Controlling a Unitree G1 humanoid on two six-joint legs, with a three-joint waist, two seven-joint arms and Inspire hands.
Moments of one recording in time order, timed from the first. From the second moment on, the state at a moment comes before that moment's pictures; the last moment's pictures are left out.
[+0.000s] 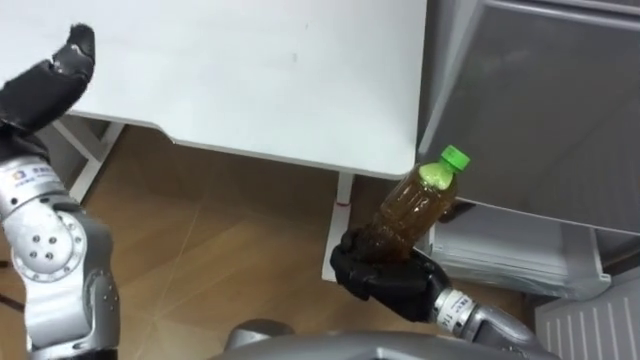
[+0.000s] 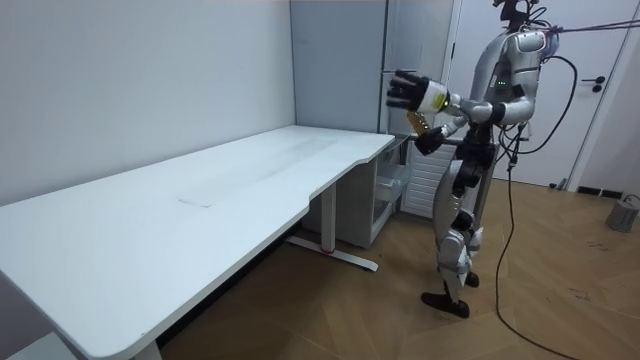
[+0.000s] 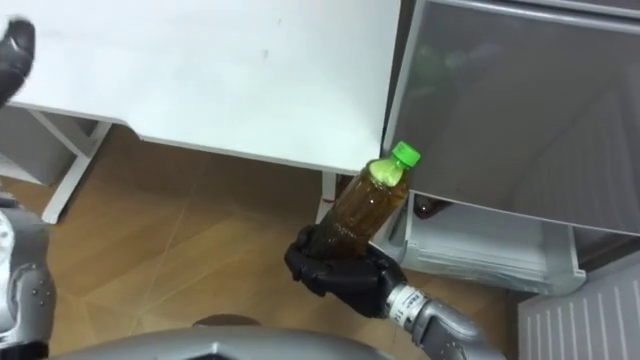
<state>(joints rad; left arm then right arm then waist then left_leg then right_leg) 0.24 0.17 0.25 -0.13 -0.31 -0.21 0.49 0.30 -0.26 0.23 0.42 0.60 0.09 0.76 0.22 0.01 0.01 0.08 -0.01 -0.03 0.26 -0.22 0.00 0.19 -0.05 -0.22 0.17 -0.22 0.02</state>
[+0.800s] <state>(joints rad) 0.36 0.19 0.03 0.76 -0.72 -0.01 0.36 0.28 -0.28 0.34 0.42 0.83 0.18 0.57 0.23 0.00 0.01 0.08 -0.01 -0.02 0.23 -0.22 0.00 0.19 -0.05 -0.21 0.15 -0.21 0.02</state>
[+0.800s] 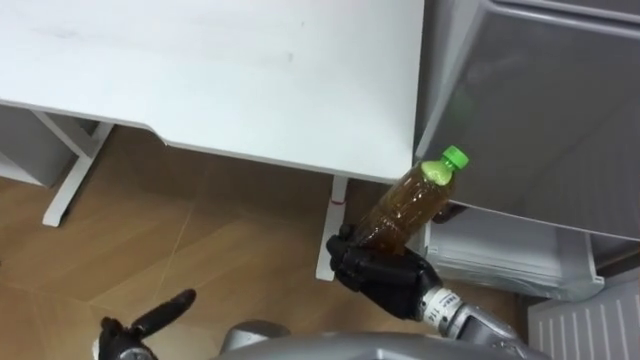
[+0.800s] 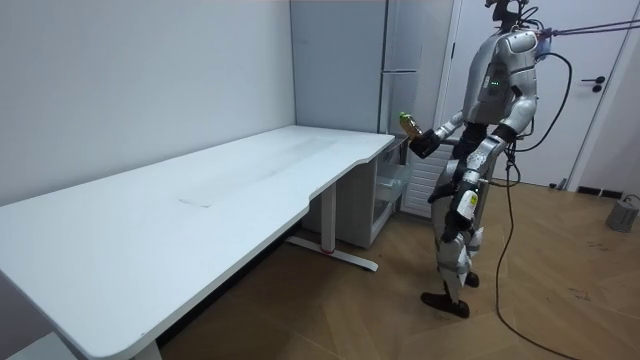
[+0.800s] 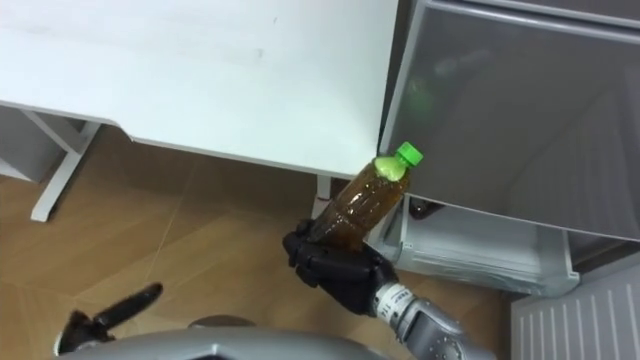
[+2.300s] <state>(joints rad) 0.27 0.19 -0.16 1.08 0.01 0.21 0.03 0.24 -0.30 0.22 0.58 1.12 0.22 0.32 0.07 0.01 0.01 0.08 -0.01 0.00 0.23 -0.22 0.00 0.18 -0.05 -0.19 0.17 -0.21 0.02</state>
